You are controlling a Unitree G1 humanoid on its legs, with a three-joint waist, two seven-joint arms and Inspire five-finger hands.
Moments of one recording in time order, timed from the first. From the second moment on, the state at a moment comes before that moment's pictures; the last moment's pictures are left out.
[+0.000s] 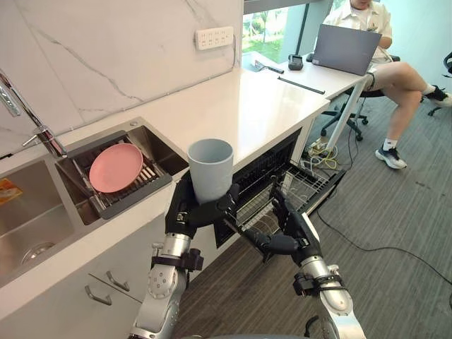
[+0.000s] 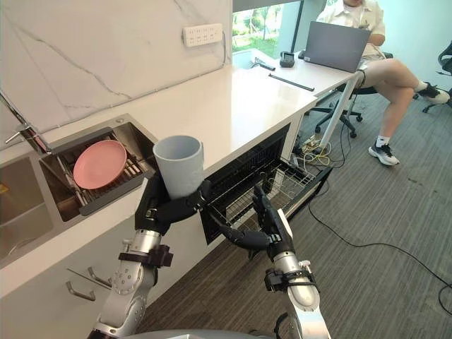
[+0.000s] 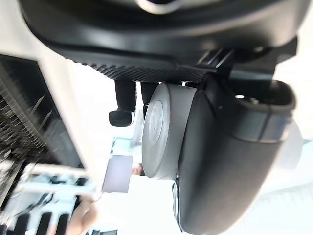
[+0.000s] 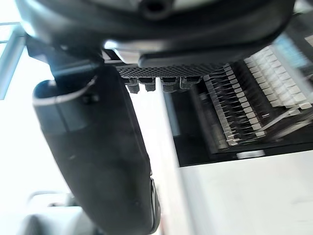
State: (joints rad) left arm 0.12 0.14 -0.23 -0.08 -0.23 -0.38 0.10; right arm 0.24 -0.11 0.09 0.06 0.21 -0.28 0.20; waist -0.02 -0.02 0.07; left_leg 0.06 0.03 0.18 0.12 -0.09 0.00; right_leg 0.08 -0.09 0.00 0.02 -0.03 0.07
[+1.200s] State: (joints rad) left arm 0.09 0.12 -0.39 0.00 0.04 -0.33 0.21; right arm 0.16 -0.11 0.26 -0.13 0.32 -0.30 0.18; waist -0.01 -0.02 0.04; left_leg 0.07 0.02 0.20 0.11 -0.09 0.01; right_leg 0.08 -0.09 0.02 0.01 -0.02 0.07
